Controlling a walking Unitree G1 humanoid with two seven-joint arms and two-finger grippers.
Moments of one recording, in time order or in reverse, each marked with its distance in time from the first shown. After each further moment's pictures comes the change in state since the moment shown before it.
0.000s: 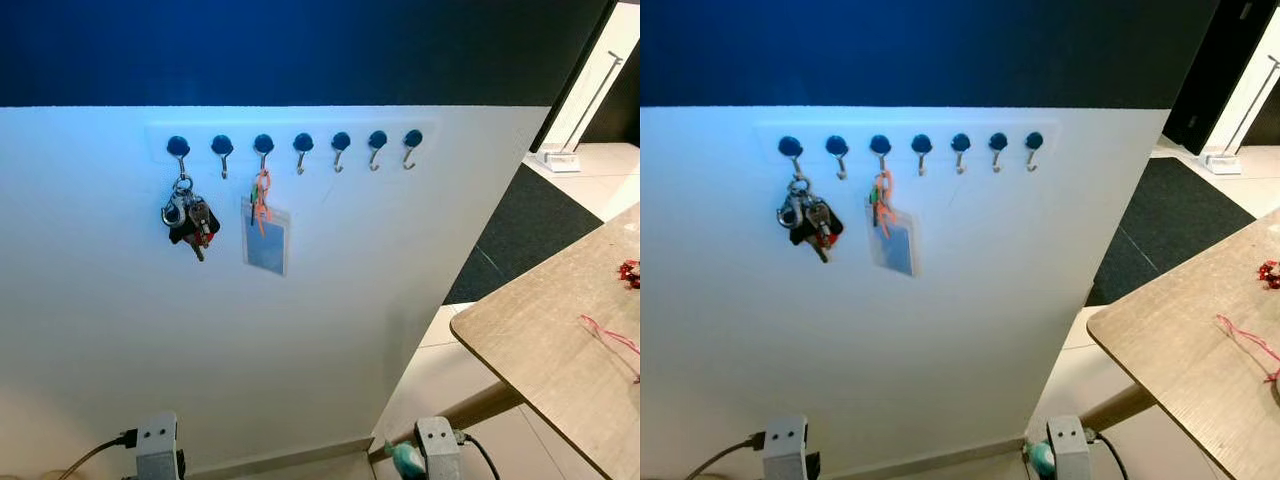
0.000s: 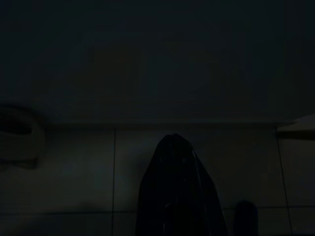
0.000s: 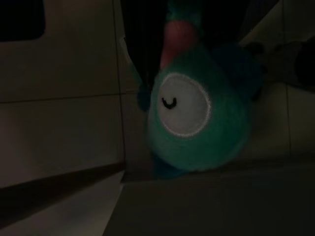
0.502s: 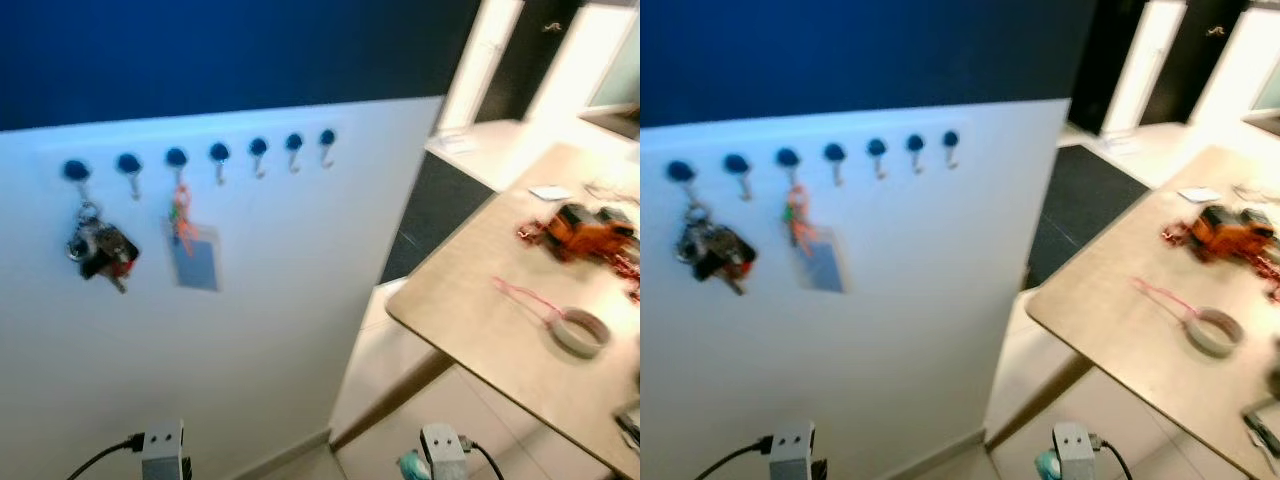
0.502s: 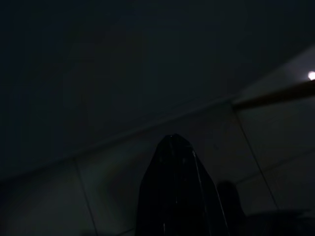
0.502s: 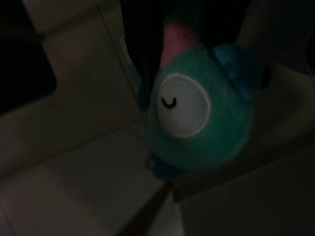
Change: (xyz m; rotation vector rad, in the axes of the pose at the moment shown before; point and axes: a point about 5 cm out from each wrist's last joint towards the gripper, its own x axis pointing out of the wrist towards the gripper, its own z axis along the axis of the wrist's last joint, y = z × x) left arm -0.001 -0.002 -0.008 0.029 0.035 -0.046; right arm -0.001 -0.002 -0.004 0.009 0.012 -0.015
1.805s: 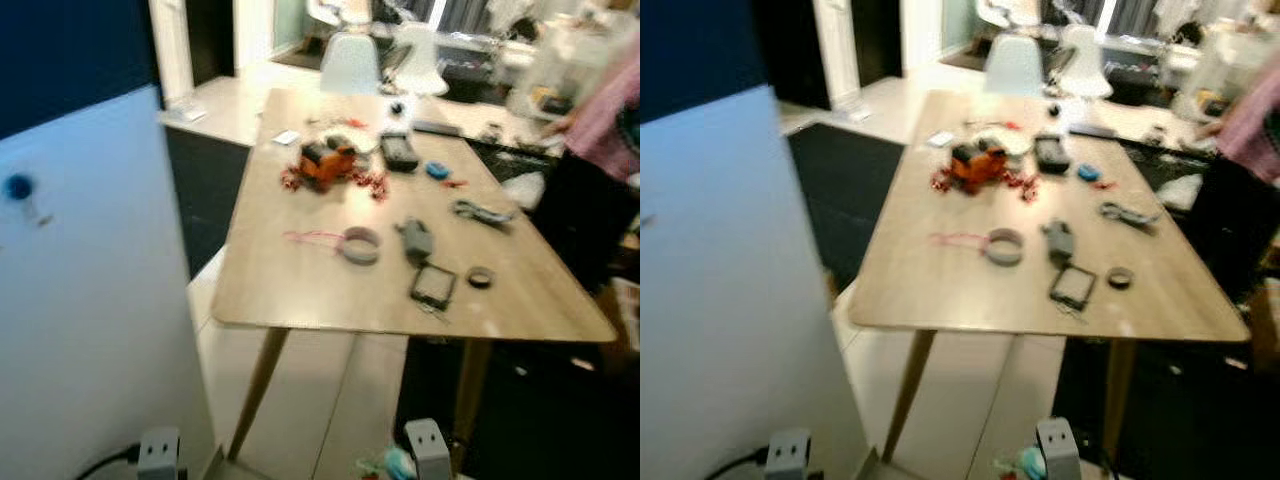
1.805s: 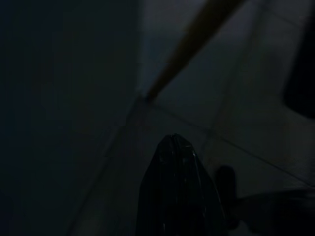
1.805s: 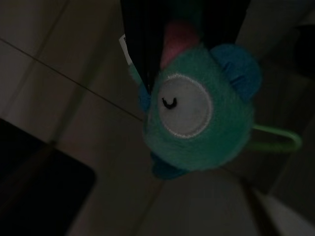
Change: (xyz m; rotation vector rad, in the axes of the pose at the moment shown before) left arm -0.001 0.001 -0.002 -0.002 -0.007 -0.026; right arm 0.002 0.005 0.006 -0.072 -0.019 0.033
